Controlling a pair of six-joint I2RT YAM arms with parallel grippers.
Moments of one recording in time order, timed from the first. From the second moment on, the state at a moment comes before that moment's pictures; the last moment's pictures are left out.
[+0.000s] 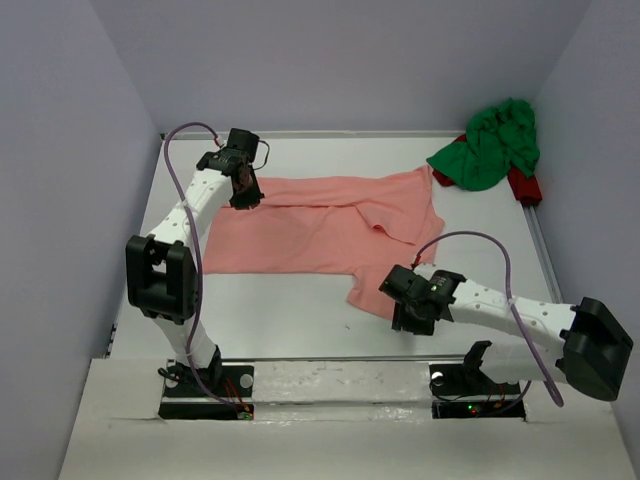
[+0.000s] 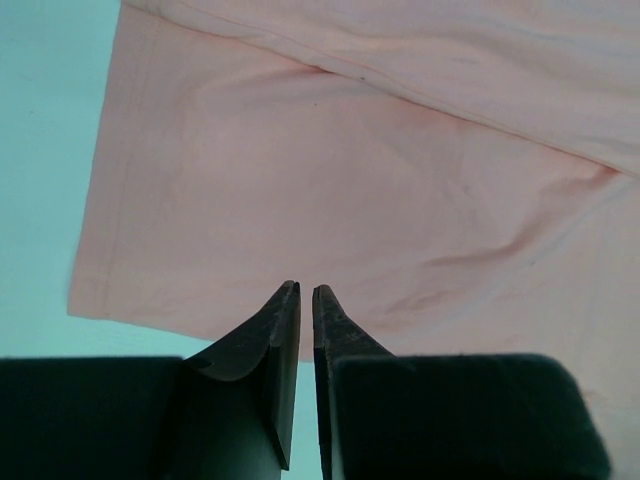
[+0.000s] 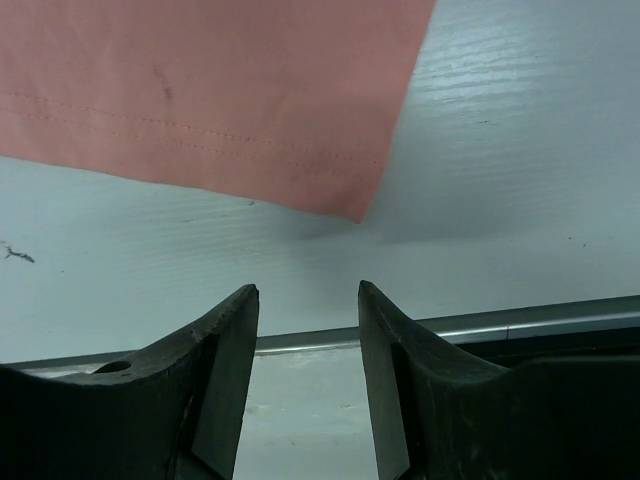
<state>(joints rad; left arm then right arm) -0.27 1.73 1.53 -0.86 -0.21 -0.52 0.93 1.16 0.69 -0.90 0.24 1.11</state>
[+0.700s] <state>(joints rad) -0.27 1.68 1.50 -0.84 -0.17 -0.49 0.95 1.26 0.72 -0.95 0.43 1.25</state>
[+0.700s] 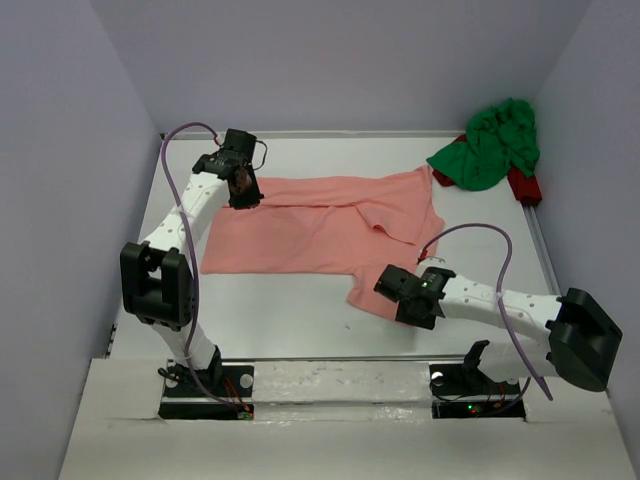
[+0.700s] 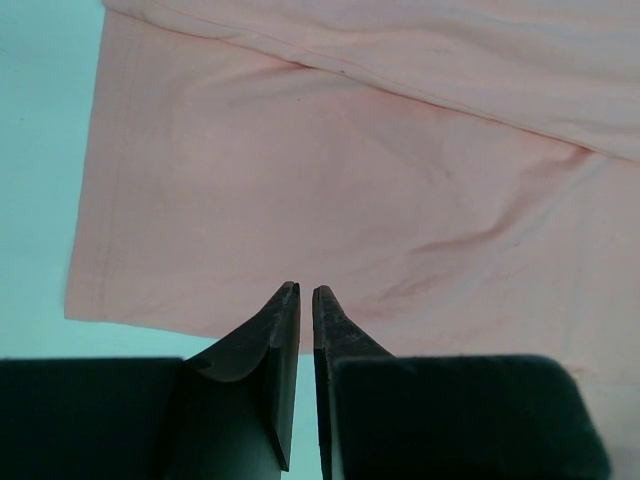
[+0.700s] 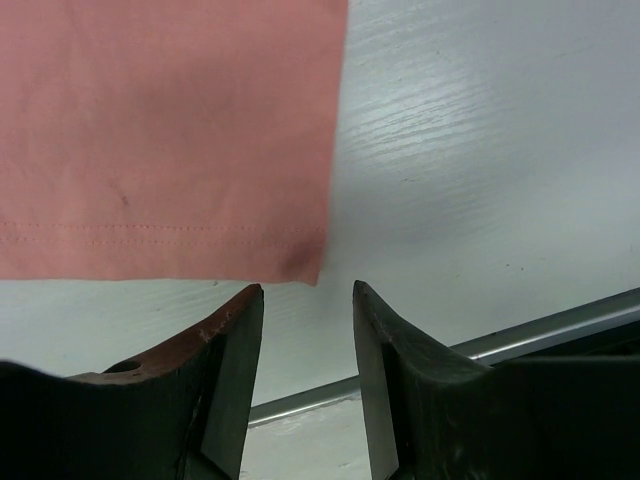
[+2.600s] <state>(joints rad) -0.13 1.65 1.12 -0.98 -0.46 -0.85 0.98 1.22 0.67 -0.79 0.42 1.22</state>
